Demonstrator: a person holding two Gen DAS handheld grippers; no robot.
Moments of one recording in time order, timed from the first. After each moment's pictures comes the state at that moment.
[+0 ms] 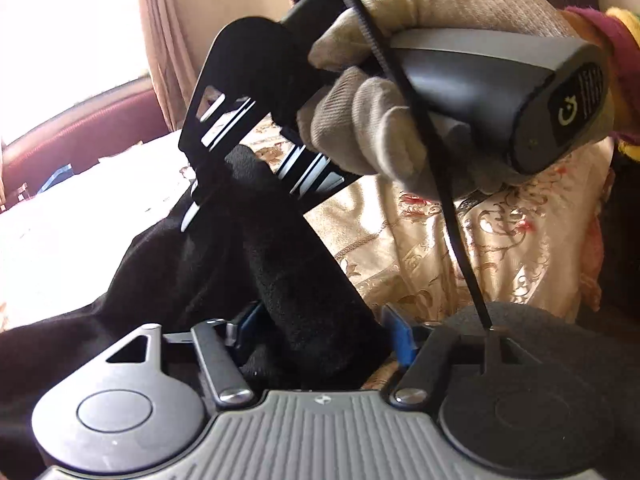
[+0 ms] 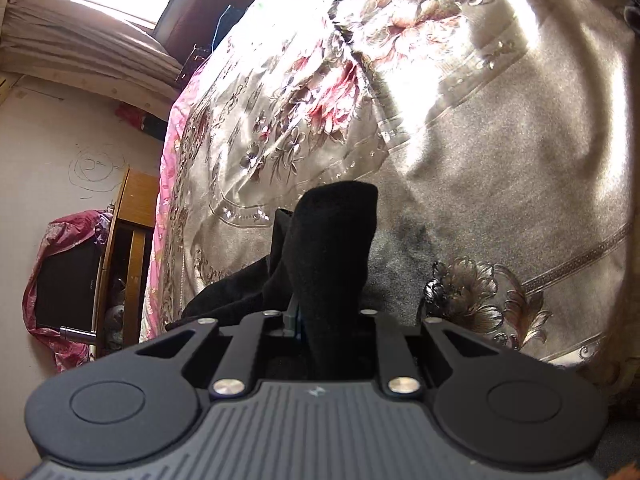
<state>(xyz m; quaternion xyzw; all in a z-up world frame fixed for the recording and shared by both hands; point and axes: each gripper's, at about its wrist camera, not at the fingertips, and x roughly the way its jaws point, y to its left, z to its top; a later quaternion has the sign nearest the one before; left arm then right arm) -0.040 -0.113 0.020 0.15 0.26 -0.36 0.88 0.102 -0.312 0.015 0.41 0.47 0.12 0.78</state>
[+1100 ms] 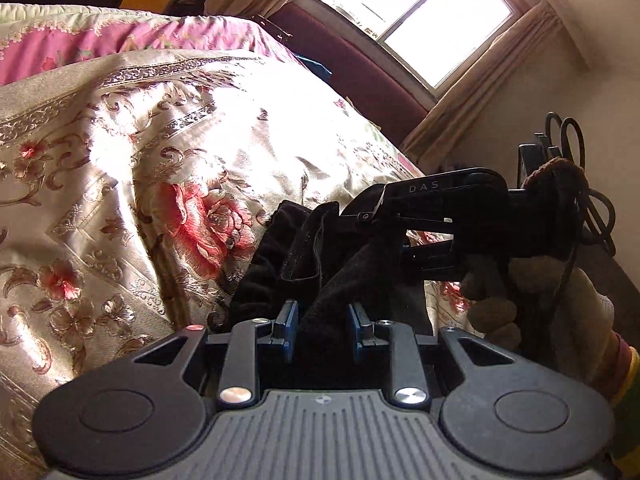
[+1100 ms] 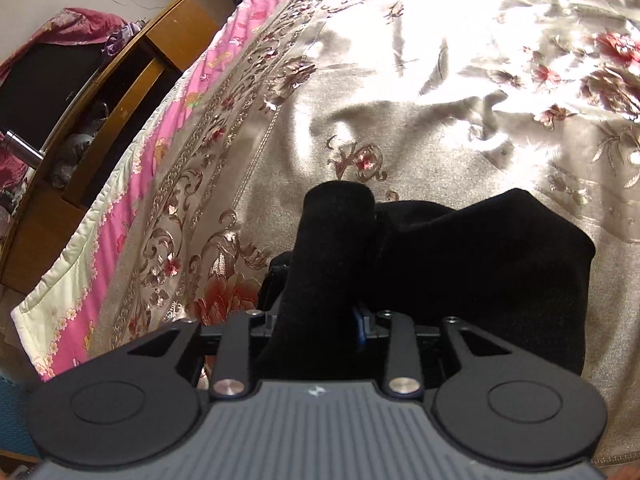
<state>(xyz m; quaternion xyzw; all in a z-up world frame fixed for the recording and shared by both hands) 0.029 0.235 0.006 -0.32 0.31 -0.12 0.89 0.190 0.014 0.022 0.11 0.51 0.22 0.82</state>
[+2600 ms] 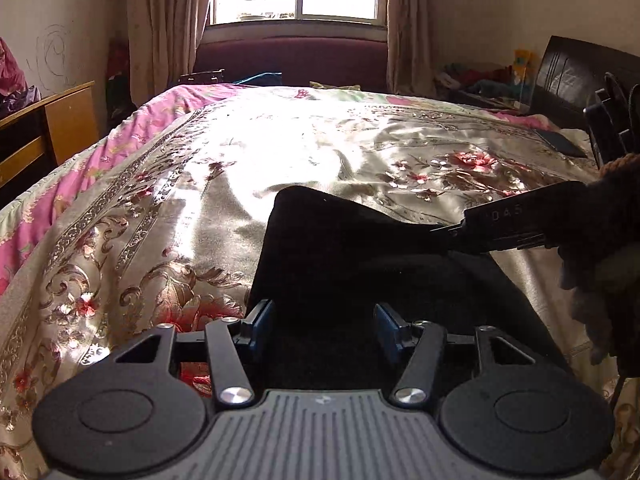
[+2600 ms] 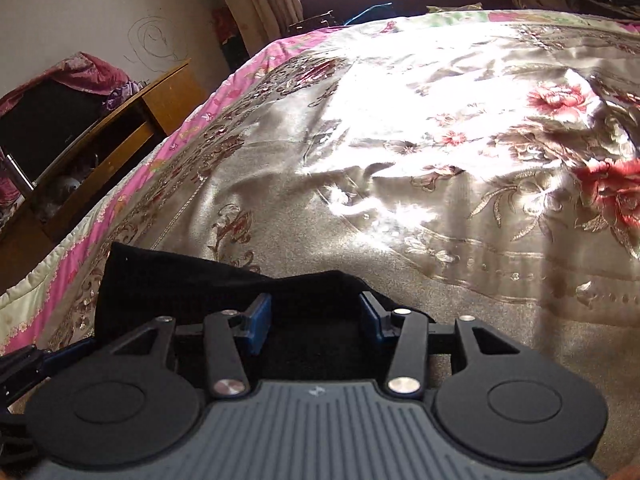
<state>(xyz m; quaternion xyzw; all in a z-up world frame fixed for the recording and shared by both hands) 0.103 0.165 0.015 0.01 0.32 -0.11 0.94 0.190 -0.091 -0.033 0.13 0.39 0.20 0.89</state>
